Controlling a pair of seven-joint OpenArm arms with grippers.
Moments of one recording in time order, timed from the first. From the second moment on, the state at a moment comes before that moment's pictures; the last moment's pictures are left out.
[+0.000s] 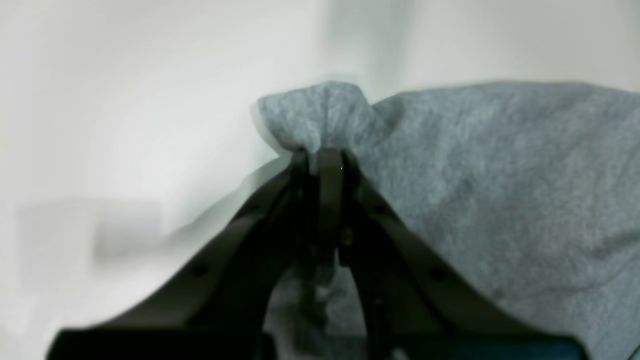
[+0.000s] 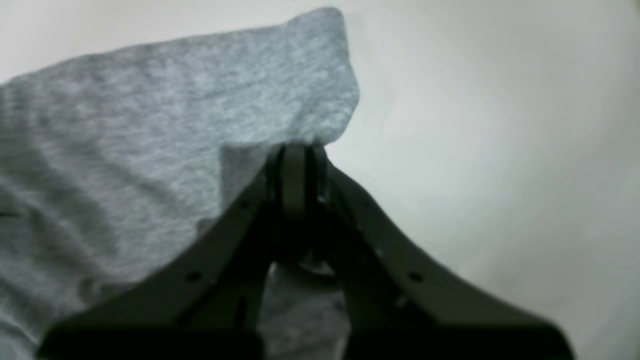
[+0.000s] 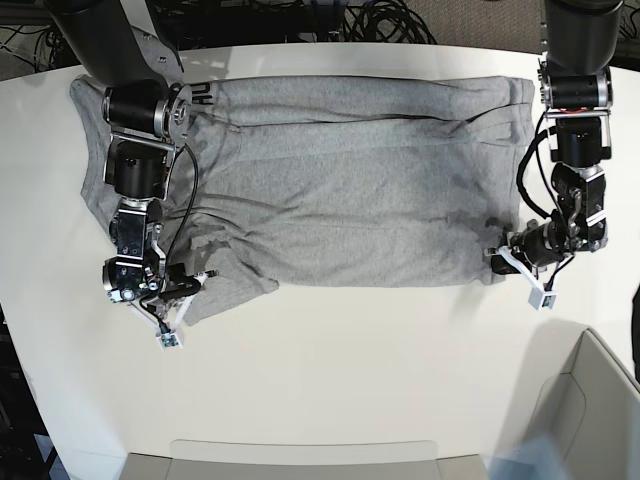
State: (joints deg) left arm -26.3 -26.2 -0.2 42.8 -32.1 -28.5 41.2; right arm 33.8 4.5 13.6 50.2 -16.0 26.5 -44.7
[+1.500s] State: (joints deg) left arm 6.8 -24.3 -21.6 98.7 -32.7 -21.4 63.4; right arm 3.7 3.6 15.3 108.3 -14.6 43.3 -69.1
